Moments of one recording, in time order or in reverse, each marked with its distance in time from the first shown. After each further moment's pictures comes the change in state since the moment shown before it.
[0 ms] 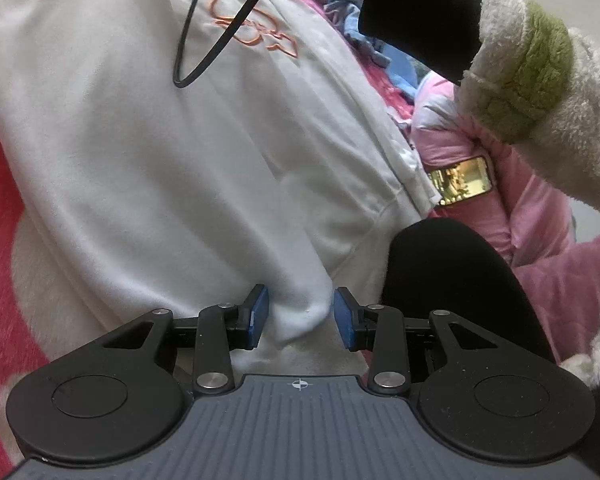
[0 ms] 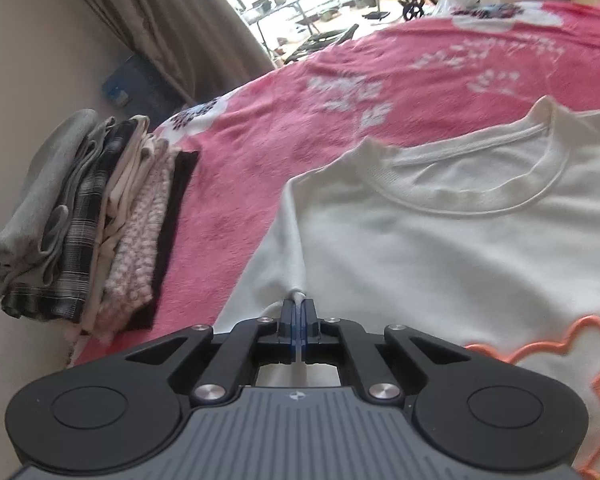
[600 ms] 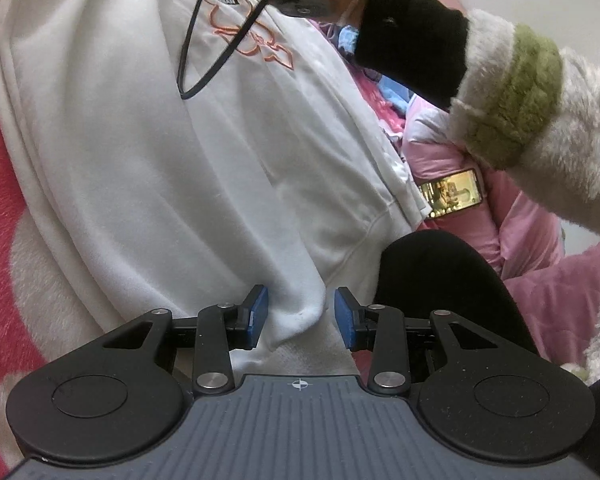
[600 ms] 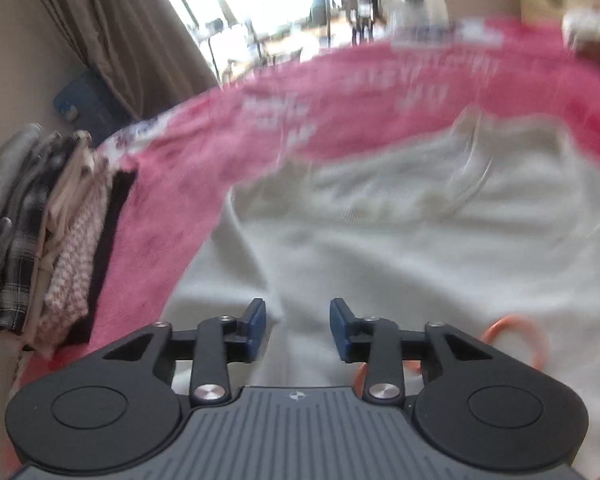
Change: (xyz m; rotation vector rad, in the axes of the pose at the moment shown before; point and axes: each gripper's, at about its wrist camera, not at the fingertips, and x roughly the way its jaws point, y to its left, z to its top) left arm -0.008 0.002 -0.006 -0.024 -0.051 -0.022; right arm -0.021 -0.014 -0.006 -0.004 -0.106 -0.172
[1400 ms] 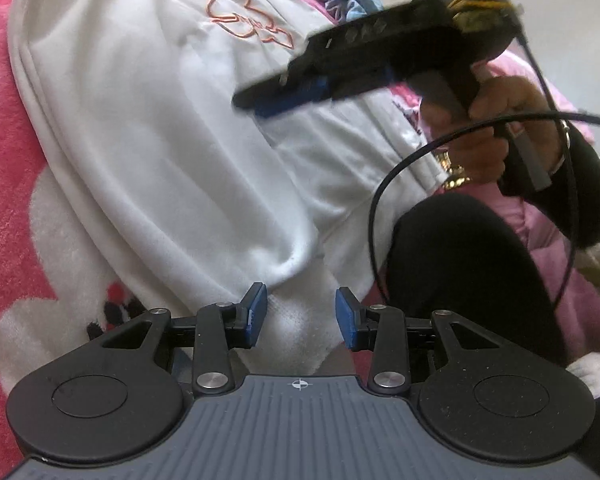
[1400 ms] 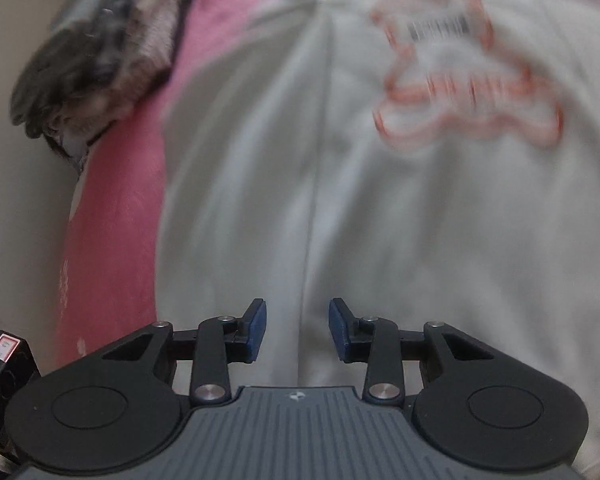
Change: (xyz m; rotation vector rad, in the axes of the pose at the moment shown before) left arm -0.007 -0.025 -0.023 0.073 0.043 0.127; right arm -0.115 -0.003 -0.169 0.078 0.474 0.113
